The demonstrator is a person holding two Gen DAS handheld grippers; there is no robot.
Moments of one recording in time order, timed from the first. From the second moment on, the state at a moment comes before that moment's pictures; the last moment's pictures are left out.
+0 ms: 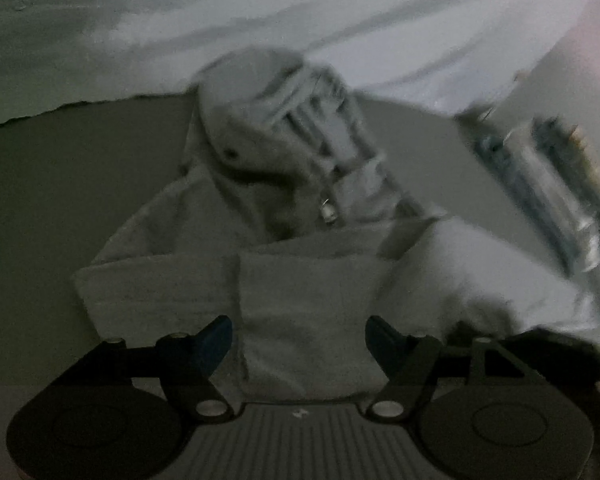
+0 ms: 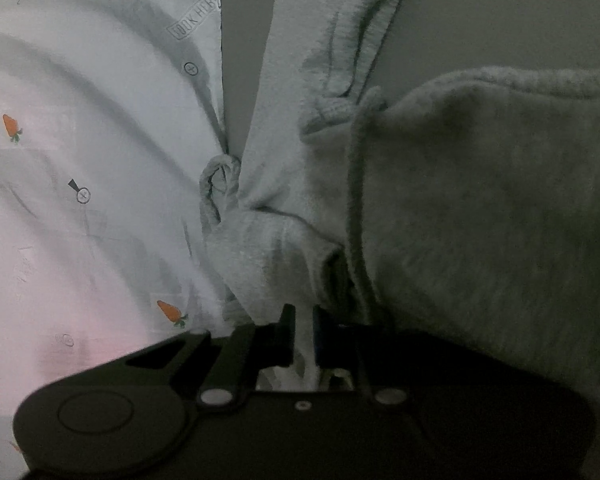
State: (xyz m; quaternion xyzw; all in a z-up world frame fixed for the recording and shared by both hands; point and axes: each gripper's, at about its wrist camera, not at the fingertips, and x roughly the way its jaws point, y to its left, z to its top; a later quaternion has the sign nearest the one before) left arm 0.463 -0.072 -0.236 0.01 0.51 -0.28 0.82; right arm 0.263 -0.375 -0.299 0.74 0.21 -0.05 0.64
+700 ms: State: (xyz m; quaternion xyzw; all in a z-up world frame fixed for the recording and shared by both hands) left arm 0.423 -0.027 -0.237 -0.01 0.49 -0.17 0.86; right arm 0.267 -0.377 -0.292 0.70 0.22 -0.03 0.68
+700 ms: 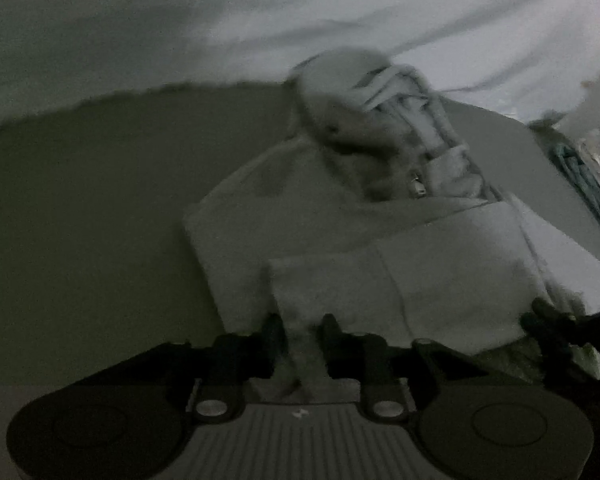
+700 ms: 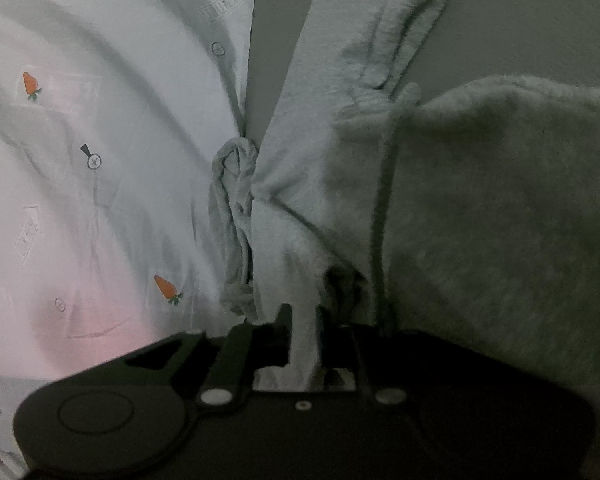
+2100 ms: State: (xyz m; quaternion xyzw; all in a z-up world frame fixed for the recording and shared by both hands) left arm 0.266 -0.176 -0.258 0.06 0.54 -0.06 0.84; right arm 0.099 -0.691 -0.240 0.49 0.21 -0.22 0.82
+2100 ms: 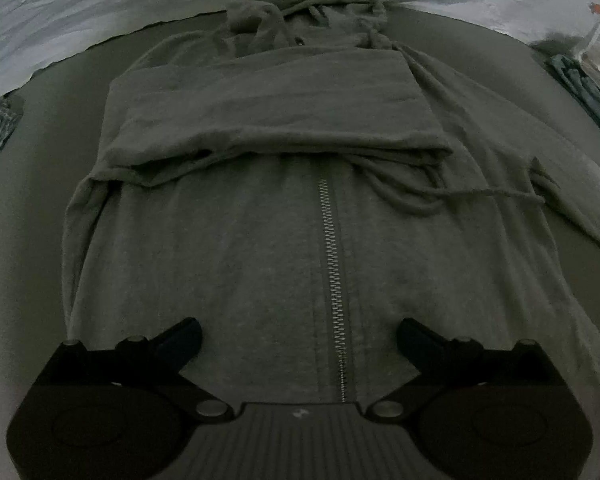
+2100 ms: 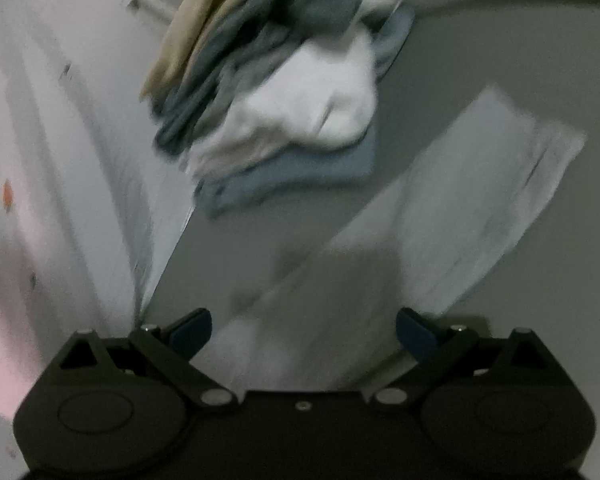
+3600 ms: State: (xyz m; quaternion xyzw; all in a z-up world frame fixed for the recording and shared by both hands) left arm 0.270 -0.178 -0.261 0.05 0.54 -0.05 0.84; right arm 0.027 -0.783 -0.274 0.56 0.14 -0.37 0.73
